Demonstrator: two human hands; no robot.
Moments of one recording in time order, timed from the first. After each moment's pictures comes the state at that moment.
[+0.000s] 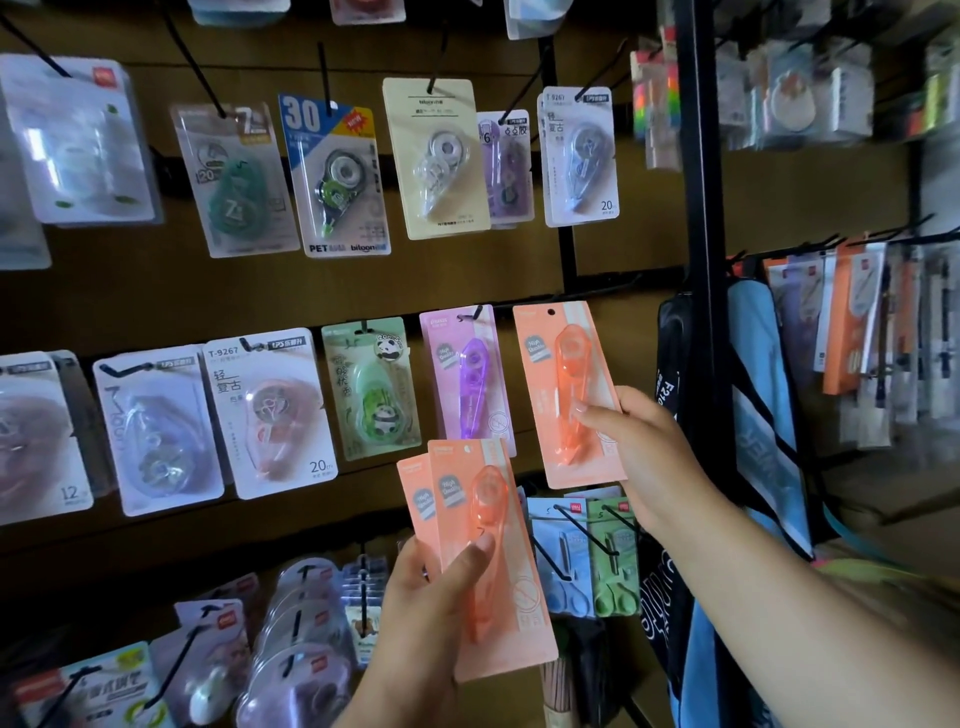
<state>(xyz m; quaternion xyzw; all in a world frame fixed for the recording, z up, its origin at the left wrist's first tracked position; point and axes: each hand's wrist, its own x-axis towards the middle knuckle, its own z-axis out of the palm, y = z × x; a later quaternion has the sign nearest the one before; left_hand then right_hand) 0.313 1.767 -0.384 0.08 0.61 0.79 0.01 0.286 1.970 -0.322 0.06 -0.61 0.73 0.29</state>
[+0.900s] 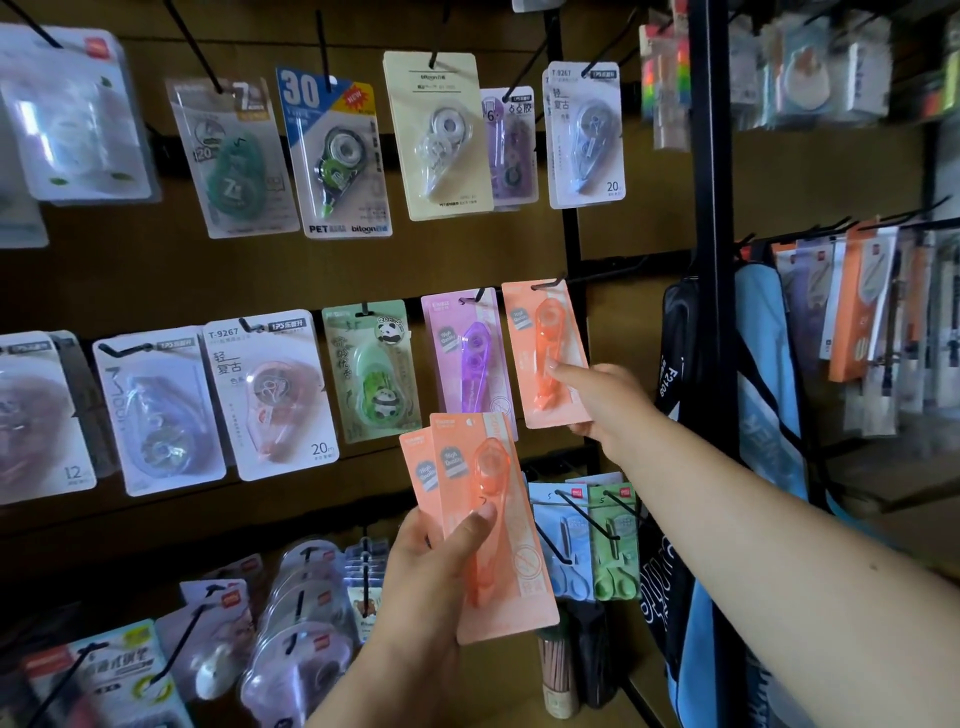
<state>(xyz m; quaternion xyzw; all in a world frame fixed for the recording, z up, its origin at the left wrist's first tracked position) 0.306 1.771 -0.382 0.09 0.61 0.79 0.01 0.240 1.965 -0.293 -0.08 -0.66 0.71 0.23</state>
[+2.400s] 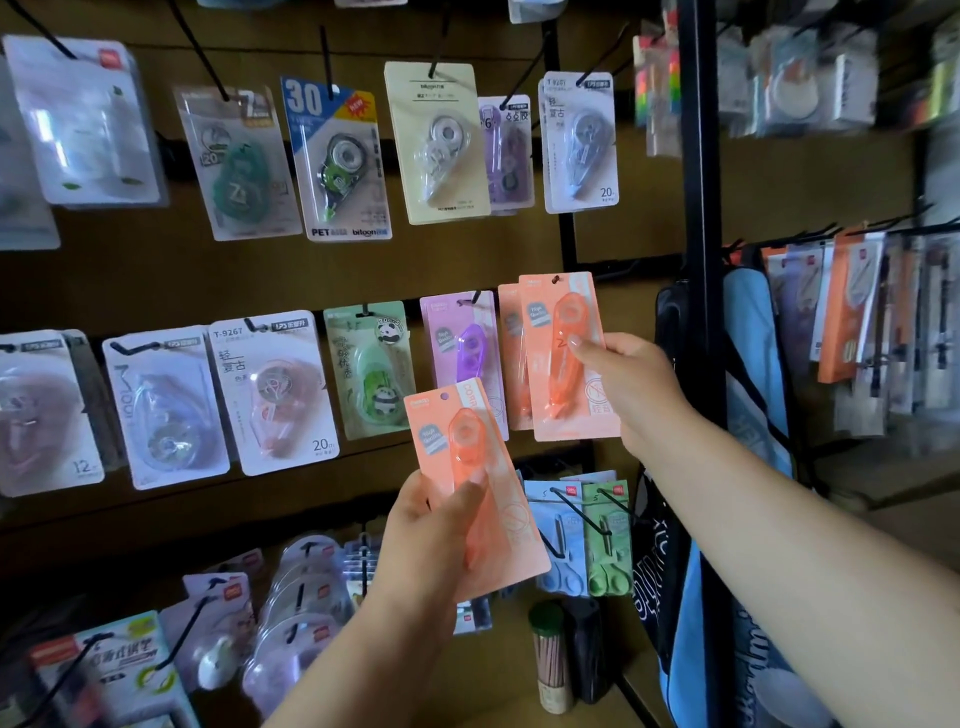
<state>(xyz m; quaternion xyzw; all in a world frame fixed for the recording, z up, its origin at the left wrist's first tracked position) 0.304 1.777 -0.363 0.13 0.60 0.79 -0.02 0.270 1.975 -0.283 -0.01 -0.65 0.68 0.33</state>
